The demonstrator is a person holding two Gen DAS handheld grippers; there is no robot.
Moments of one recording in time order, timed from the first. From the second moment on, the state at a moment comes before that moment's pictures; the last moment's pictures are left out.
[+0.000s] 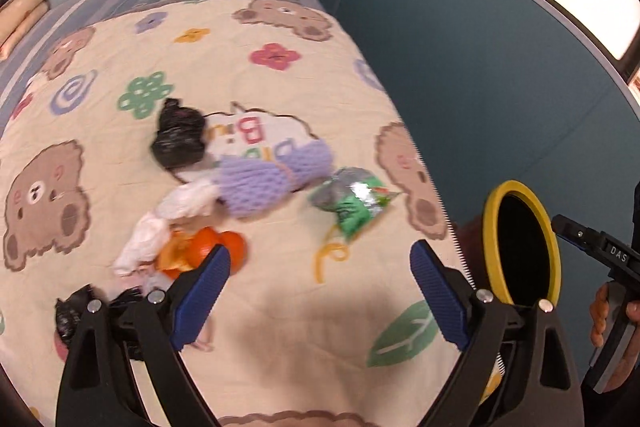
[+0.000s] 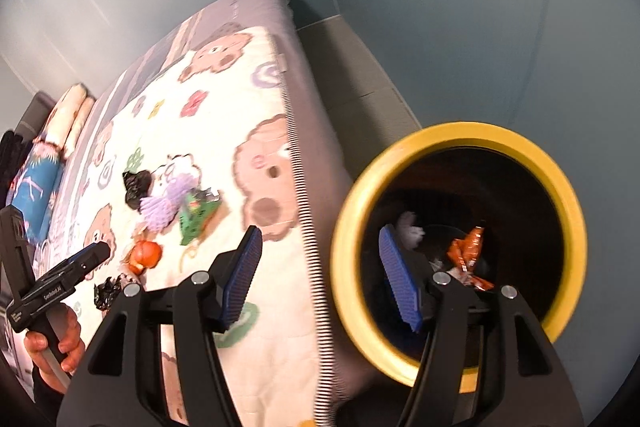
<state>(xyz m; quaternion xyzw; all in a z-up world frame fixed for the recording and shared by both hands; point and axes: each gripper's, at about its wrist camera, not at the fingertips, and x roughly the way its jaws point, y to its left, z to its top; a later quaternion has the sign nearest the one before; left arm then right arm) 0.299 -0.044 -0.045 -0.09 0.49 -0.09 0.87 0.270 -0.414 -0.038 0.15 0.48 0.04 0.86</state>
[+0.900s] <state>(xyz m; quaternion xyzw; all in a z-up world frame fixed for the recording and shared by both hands) 0.247 0.156 -0.099 -0.14 0.53 0.04 0.83 0.340 -0.255 -0.072 0.06 0.54 0.10 0.84</state>
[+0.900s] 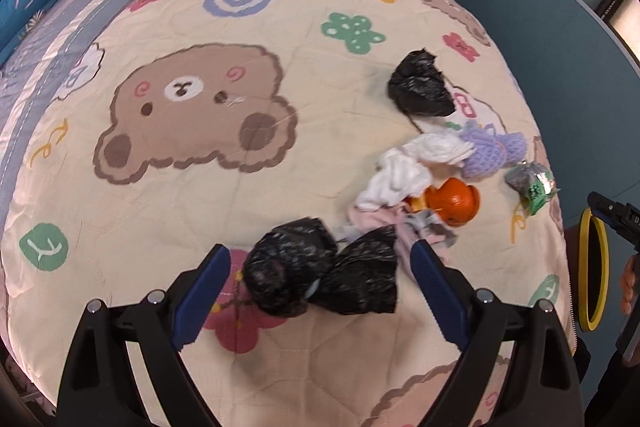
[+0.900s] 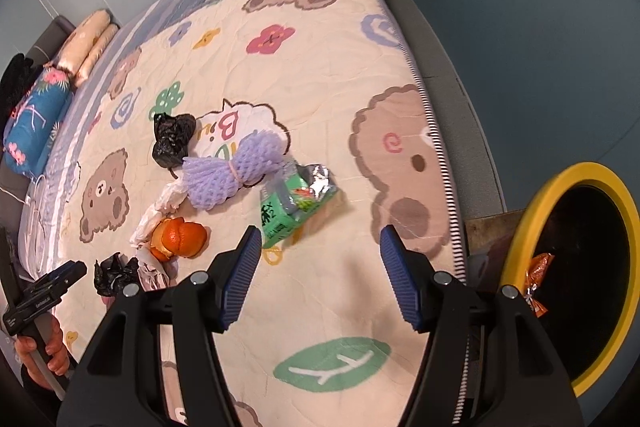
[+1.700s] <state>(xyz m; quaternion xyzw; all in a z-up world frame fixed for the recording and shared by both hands) 0.247 0.175 -0.164 -0.17 0.58 0.04 0.80 0.399 -0.205 -0.146 0.04 0.59 0.08 0.80</state>
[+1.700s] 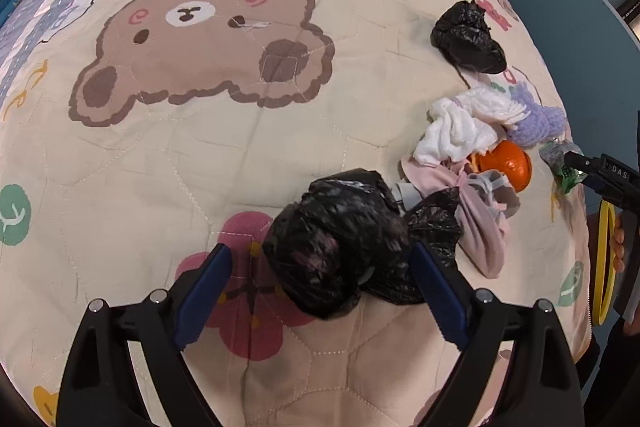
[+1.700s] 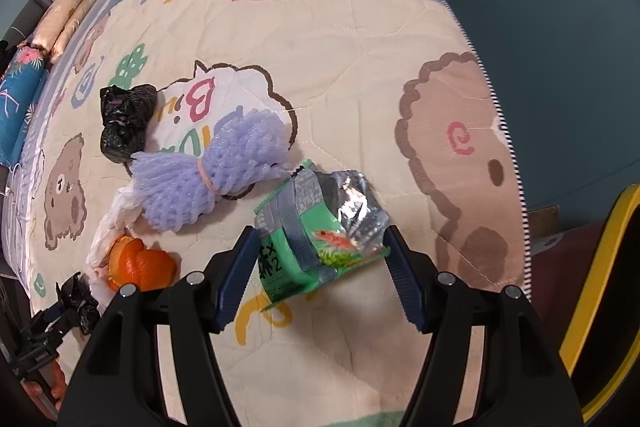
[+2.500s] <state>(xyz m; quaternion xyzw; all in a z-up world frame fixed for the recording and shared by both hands) 0.235 0.157 -0.149 -0.11 0.57 0.02 0.82 0.383 -0.185 -0.136 0.02 0.58 0.11 0.81</state>
